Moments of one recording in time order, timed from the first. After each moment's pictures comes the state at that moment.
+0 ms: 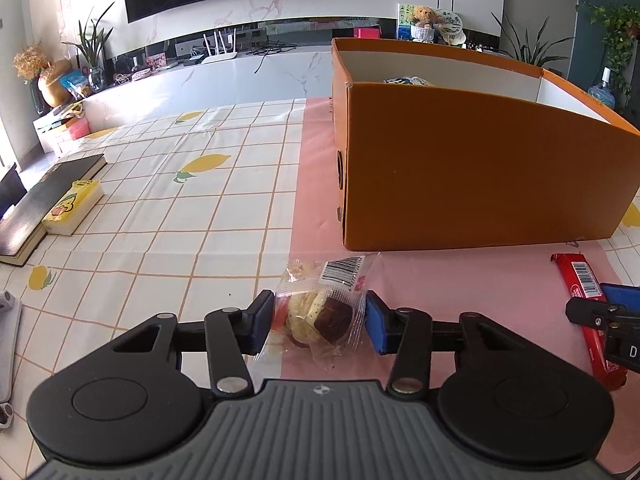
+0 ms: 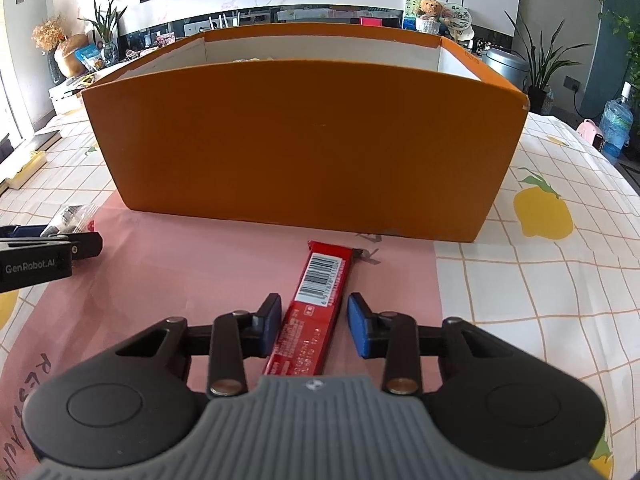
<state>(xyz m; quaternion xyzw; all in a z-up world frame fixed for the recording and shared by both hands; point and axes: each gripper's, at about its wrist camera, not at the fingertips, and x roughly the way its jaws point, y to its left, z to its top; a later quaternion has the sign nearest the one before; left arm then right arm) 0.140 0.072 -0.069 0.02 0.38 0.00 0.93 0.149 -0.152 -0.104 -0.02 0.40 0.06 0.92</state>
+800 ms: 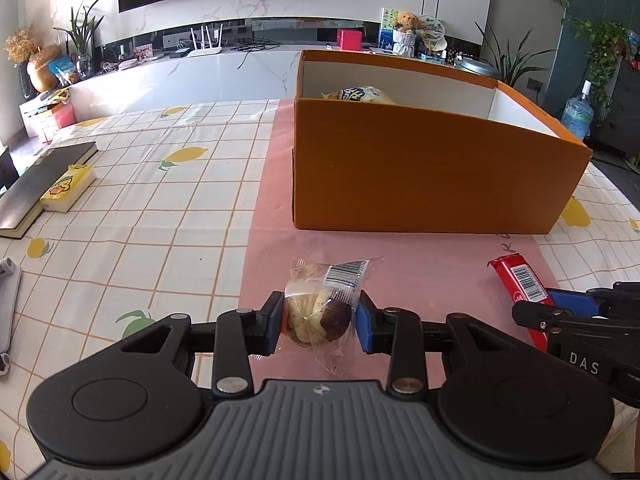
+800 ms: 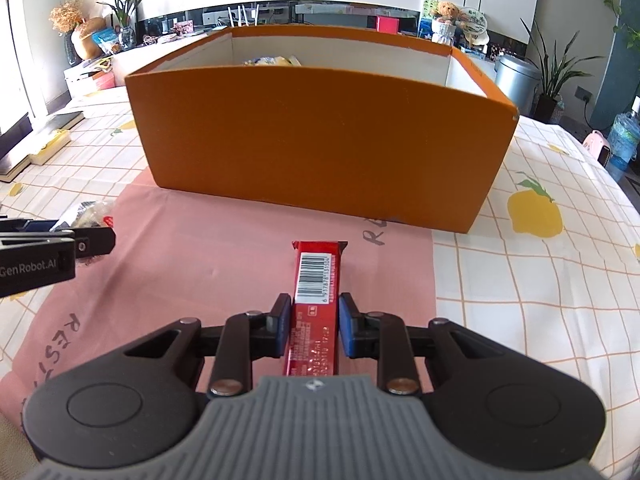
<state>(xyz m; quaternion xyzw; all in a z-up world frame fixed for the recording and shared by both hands) 0.098 0.054 -0.042 -0.02 0.38 -0.04 0.92 0.117 -0.149 -0.082 -0.04 0.40 0.09 0.91</state>
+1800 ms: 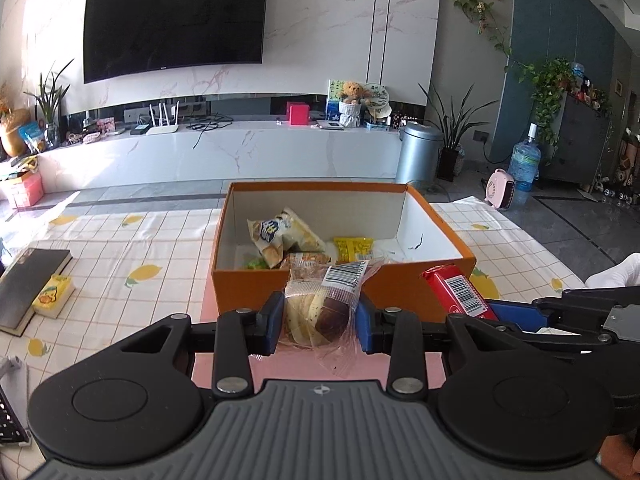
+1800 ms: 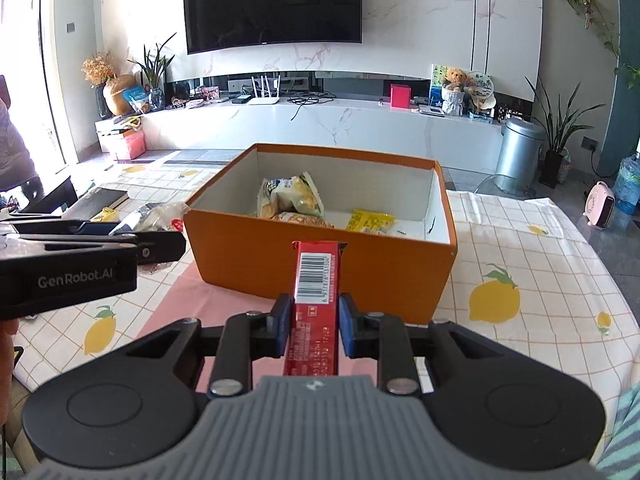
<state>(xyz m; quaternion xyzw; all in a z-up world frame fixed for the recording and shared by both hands) 0.086 0.006 0.066 -0.01 0.28 -0.10 0.95 0.084 -0.184 0.031 -0.02 0.31 0.12 0.94</state>
